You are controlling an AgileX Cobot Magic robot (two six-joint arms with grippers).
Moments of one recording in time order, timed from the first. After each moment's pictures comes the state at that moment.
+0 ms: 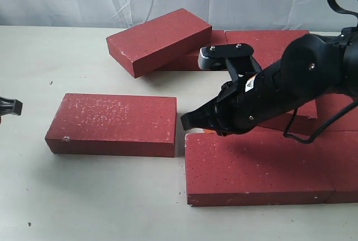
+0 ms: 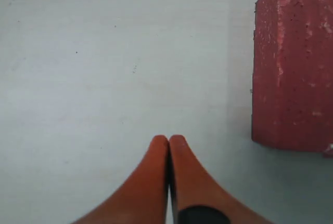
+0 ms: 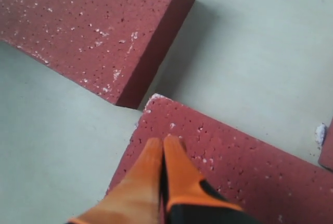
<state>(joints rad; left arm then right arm) 0.06 1.36 -0.67 -0.12 0.54 0.11 0.62 1.56 -0.86 0.37 0.45 -0.08</state>
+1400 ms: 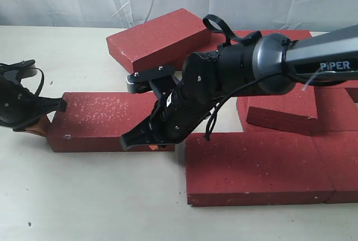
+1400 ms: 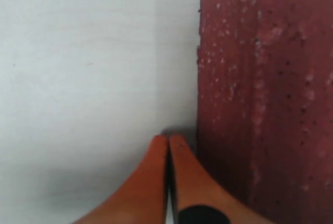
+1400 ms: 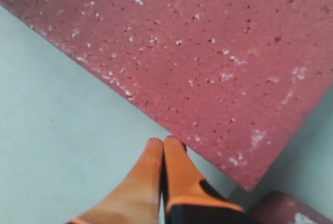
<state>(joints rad) 0.05 1.86 -0.91 -0.55 0.61 0.44 0.79 1.94 -1.17 0.34 0.49 -0.07</state>
